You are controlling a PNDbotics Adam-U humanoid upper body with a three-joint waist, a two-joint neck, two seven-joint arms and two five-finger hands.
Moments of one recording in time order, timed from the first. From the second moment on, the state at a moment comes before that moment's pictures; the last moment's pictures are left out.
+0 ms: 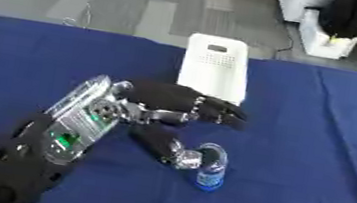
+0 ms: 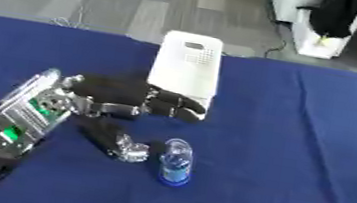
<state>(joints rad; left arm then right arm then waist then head) -0.79 0.34 -0.47 -1.55 -0.42 -0.42 -0.64 -0.21 -0.75 -0.22 -1.21 -0.91 -0.36 0.13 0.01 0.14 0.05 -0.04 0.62</state>
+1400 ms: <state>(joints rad) -0.78 0.29 -0.50 -1.47 -0.31 -0.36 -0.71 -0.24 -0.75 -0.21 -1.21 -0.90 -0.35 0.14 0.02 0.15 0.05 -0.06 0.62</state>
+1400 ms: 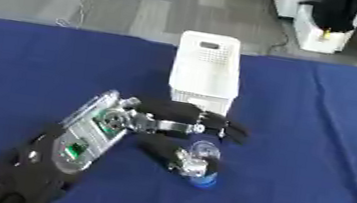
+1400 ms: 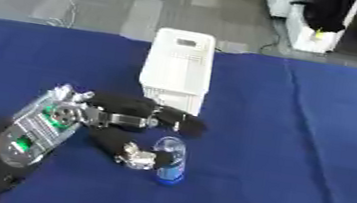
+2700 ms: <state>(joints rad) -0.77 0.29 -0.50 -1.42 -0.50 -0.40 -0.70 -0.25 -0.75 -0.21 -1.21 -0.90 -0.35 0.14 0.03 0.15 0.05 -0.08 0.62</state>
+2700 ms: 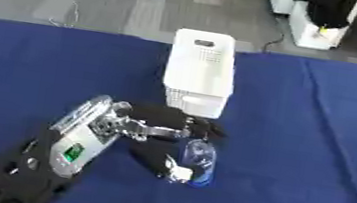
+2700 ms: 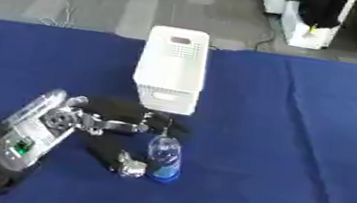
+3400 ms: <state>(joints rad) -0.80 0.28 -0.50 -1.40 -0.59 -0.41 -0.69 -0.26 -0.75 -0.21 -1.21 -0.90 -0.34 0.15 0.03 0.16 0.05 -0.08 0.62</state>
